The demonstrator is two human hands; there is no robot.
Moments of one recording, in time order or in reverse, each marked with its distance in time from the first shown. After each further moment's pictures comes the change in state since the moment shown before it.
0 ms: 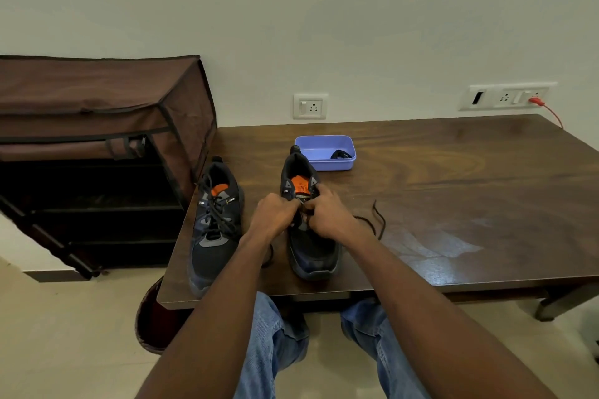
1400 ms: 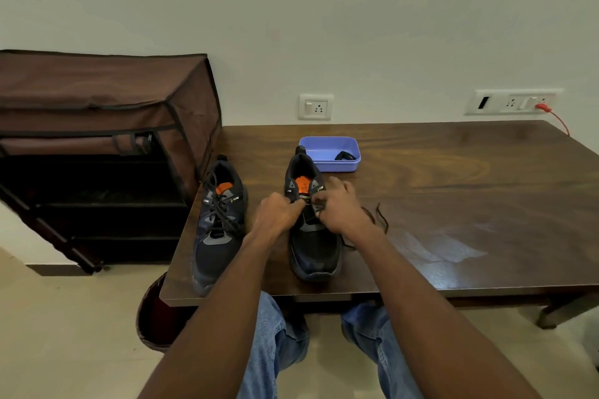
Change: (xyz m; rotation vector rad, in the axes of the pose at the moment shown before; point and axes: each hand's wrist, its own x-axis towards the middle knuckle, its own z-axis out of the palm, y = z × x) left_hand 0.000 0.002 -0.002 0.044 0.018 -0.018; right_hand 0.003 0.008 -0.010 -0.084 0.123 0.052
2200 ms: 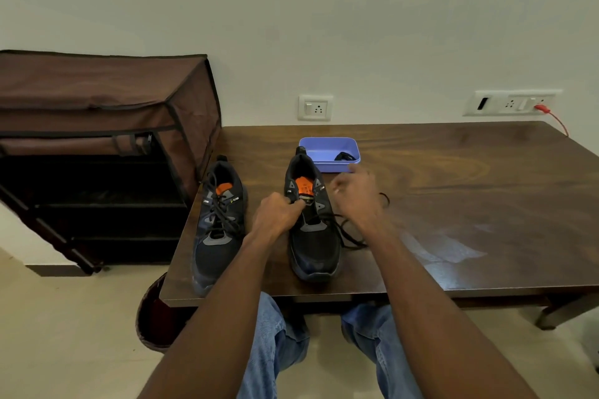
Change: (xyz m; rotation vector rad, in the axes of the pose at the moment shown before) left_hand 0.001 -0.002 -0.001 0.011 0.015 0.010; right_hand 0.000 0.013 -0.016 0.126 0.331 0.081
